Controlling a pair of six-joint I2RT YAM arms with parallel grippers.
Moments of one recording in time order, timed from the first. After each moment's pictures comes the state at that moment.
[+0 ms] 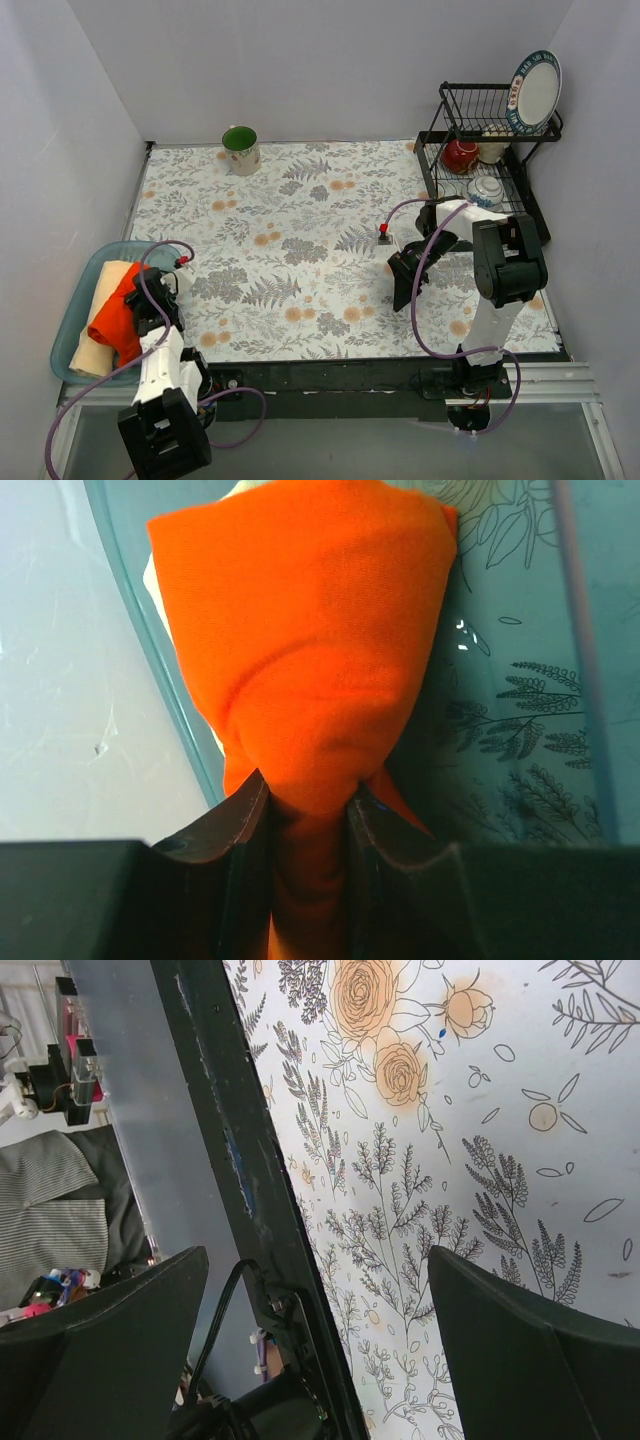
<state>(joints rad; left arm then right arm) 0.39 0.78 0.20 -0.05 -0.34 1.25 0.23 1.86 1.13 -1.34 -0.88 -0.95</state>
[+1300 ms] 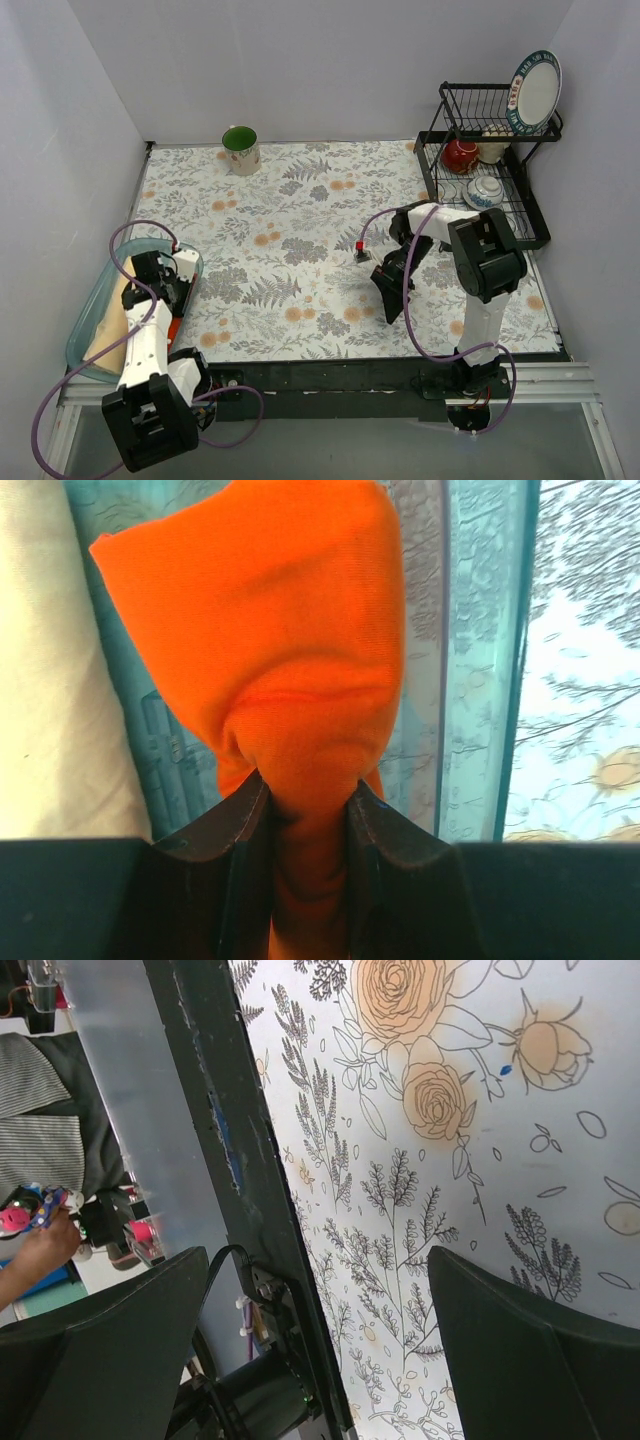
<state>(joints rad) 0.34 0.89 0.49 -0.64 0.06 0.63 0.39 1.94 1.17 -1.34 -0.80 -0.94</state>
